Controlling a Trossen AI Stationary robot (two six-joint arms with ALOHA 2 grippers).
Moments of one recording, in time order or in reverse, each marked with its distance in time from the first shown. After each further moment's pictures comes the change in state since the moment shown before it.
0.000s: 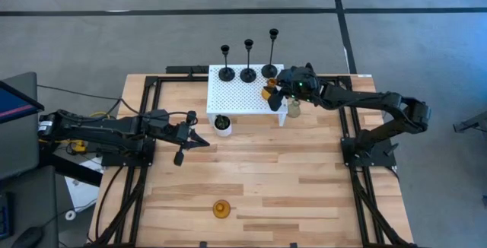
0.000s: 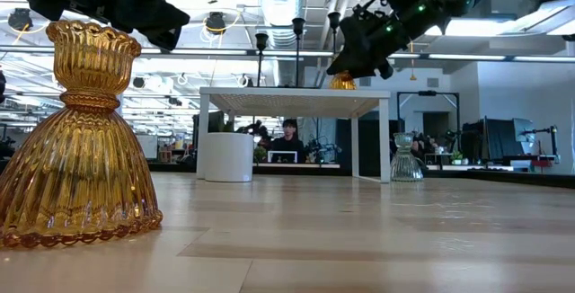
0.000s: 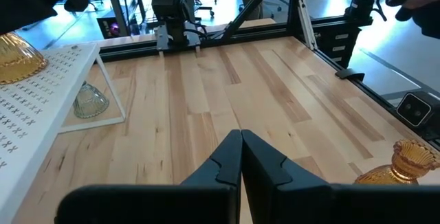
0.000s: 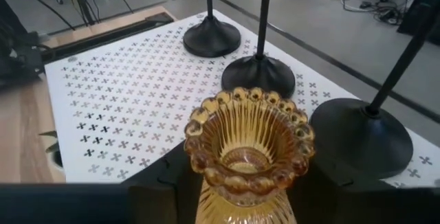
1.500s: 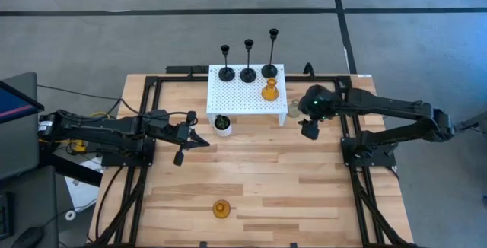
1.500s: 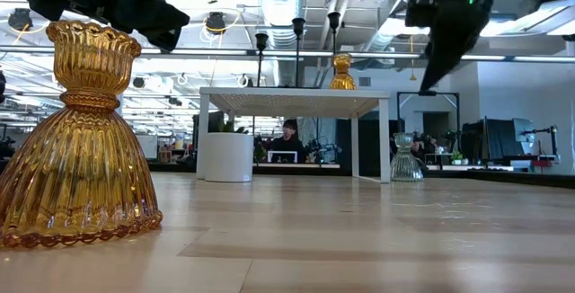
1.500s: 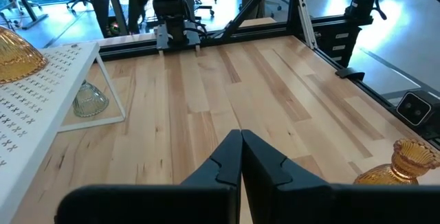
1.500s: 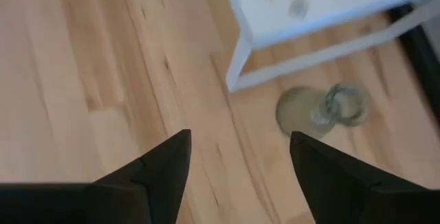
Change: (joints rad) left arm 0.000 0.000 0.000 -0.003 0.000 0.000; right arm 0.159 -0.289 0.040 -0.958 -0.022 -0.103
